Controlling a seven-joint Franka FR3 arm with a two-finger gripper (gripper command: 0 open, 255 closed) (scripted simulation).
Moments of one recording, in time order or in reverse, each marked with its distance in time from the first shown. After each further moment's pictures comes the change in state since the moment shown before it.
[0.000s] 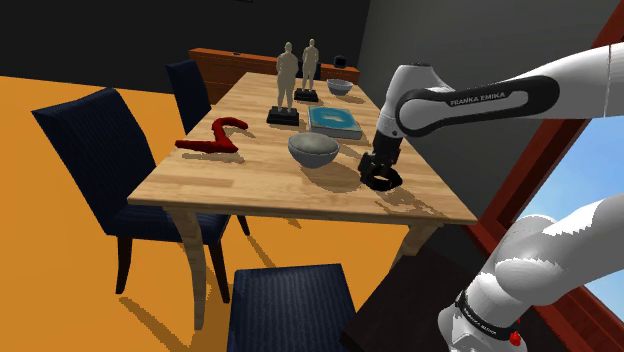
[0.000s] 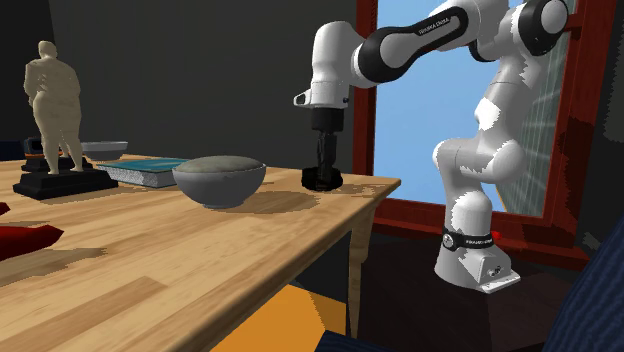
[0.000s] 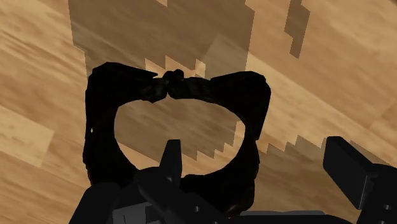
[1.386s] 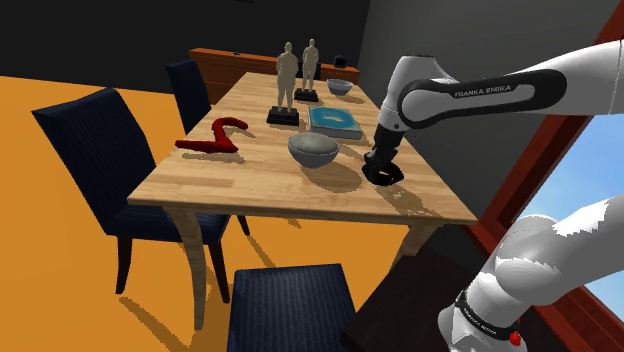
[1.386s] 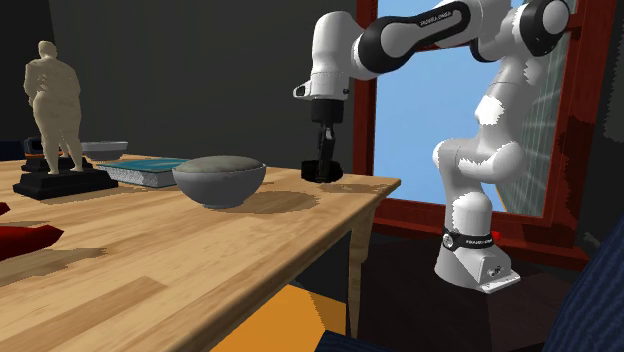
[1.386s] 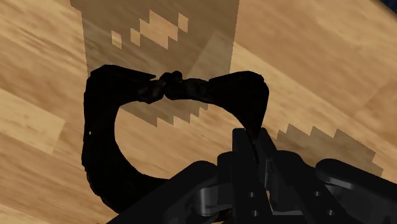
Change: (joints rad) arm 0.001 -0.012 0.002 0.040 0.001 -0.051 0.002
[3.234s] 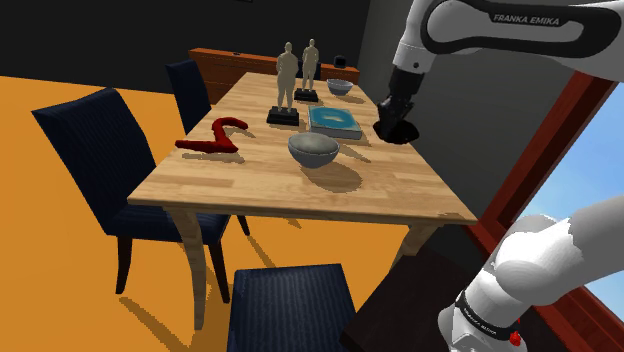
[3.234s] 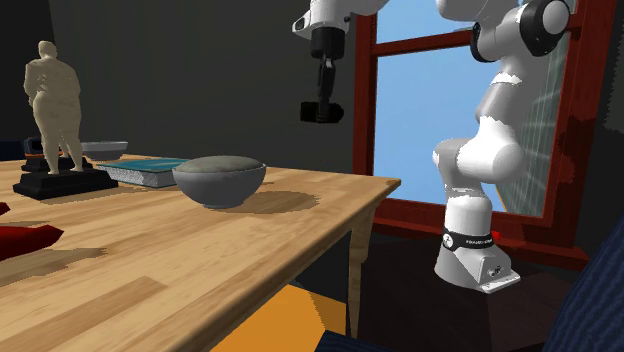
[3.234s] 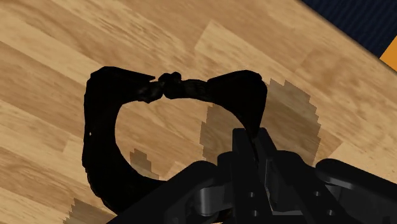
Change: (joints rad) arm 0.000 0.000 0.000 0.373 0.000 -0.373 -0.002
